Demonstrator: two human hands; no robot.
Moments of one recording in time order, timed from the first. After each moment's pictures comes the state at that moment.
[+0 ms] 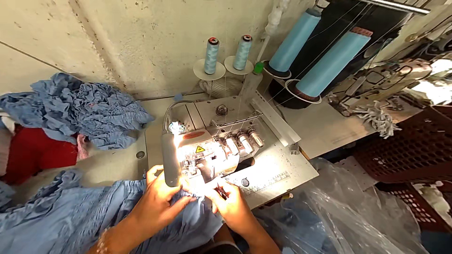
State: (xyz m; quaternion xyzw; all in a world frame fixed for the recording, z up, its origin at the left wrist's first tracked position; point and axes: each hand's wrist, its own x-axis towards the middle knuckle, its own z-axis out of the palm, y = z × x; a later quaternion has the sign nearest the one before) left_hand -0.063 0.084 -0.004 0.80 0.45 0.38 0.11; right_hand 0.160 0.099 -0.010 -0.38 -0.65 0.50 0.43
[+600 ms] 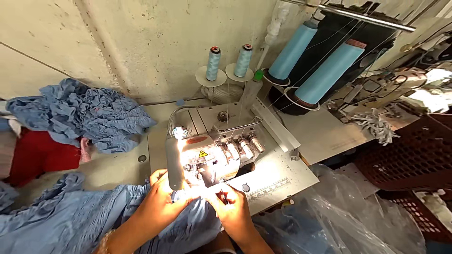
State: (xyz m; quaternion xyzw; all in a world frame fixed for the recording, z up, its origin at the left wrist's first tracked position) left_hand -0.055 0.087 0.008 0.75 0.50 0.40 0.17; right_hand 0.150 0.097 -0.015 -0.39 -0.66 0.38 0.52
